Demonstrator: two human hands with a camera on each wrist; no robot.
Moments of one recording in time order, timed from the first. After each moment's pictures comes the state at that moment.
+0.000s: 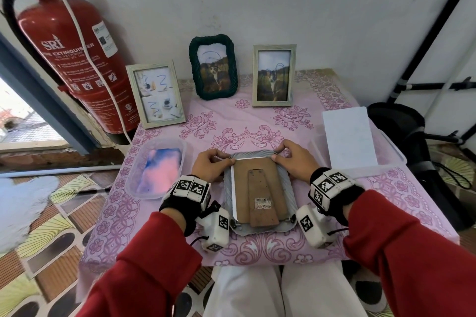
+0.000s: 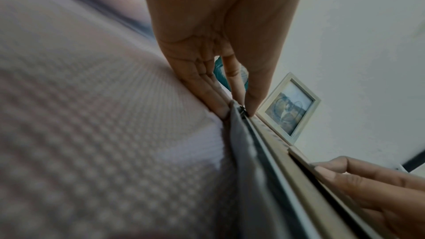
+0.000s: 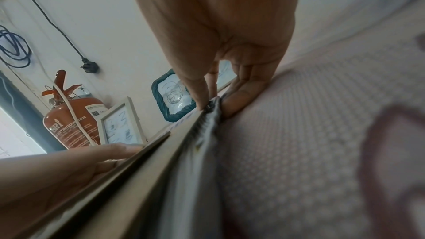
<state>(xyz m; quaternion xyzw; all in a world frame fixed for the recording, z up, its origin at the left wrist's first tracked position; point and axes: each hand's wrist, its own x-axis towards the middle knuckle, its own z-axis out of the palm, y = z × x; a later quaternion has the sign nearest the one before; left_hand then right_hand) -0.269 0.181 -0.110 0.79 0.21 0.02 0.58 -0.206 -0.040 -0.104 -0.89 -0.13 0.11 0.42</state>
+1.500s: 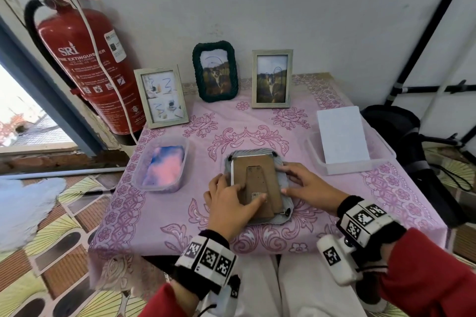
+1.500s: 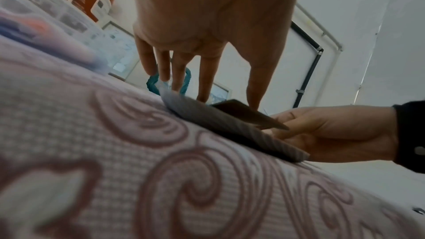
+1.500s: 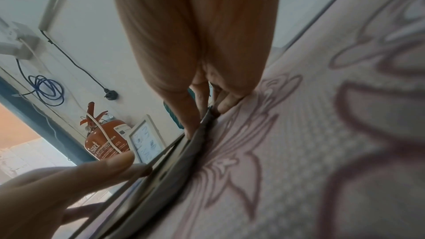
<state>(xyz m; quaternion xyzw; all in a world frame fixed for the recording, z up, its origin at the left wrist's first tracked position) -0.371 0.099 -0.096 0.94 0.16 0.06 0.29 -0.285 -0.083 -0.081 -0.80 -0.21 0.24 0.50</state>
